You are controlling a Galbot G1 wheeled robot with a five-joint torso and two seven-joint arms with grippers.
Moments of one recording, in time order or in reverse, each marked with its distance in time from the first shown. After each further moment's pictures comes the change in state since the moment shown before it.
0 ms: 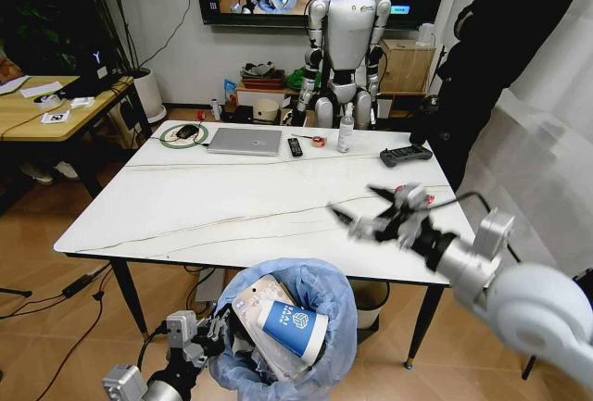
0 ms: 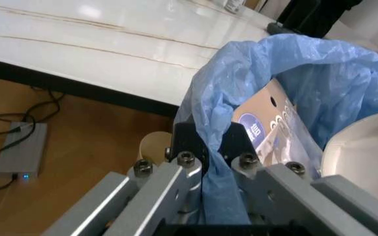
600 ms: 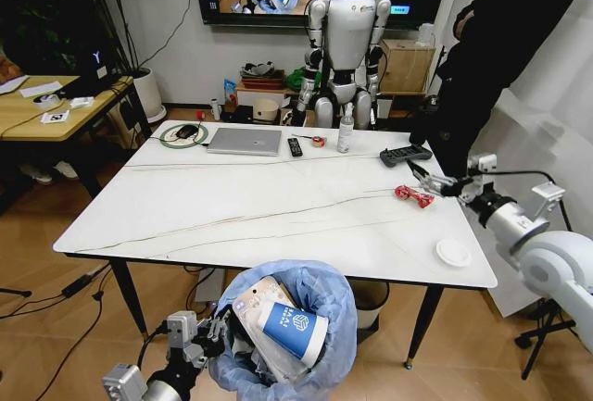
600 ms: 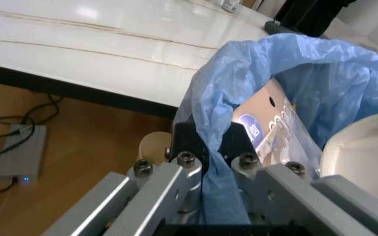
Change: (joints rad) left arm 0.005 0.016 -0.009 -0.009 -0.006 0.001 0.001; right arm 0.027 0.106 0.082 -0.473 -0.173 0.091 -0.293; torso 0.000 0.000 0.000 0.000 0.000
